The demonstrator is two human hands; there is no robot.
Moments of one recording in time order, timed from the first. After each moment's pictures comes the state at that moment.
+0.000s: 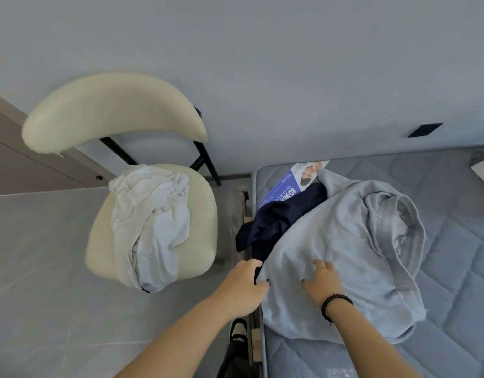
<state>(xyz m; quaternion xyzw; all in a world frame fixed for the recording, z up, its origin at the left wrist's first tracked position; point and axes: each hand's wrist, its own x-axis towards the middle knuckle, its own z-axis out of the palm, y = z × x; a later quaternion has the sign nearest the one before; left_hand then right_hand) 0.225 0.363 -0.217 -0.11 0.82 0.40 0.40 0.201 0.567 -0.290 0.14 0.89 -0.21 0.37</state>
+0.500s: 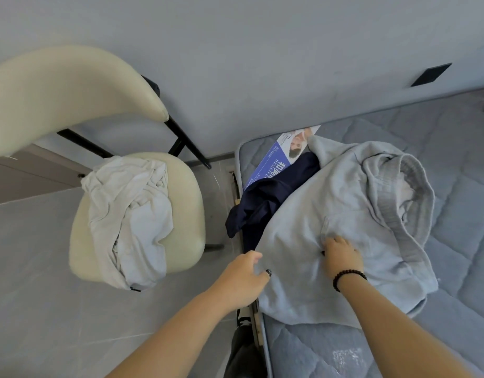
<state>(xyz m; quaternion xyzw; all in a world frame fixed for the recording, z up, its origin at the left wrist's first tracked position) 0.213 0.396 -0.271 -0.11 0.81 0.37 0.44 0.186 0.629 -0.372 0.07 0.95 -0.06 0.31</state>
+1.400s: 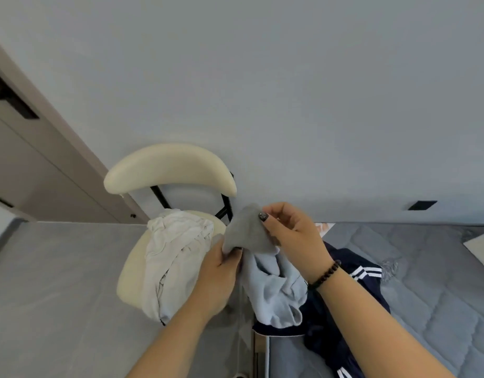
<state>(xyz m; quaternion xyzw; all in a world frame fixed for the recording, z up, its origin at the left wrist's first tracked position) 0.208 0.315 -0.059 -0.23 0.75 0.62 0.00 0.141 0.459 0.002 -0.08 0.69 -0.70 0.16</state>
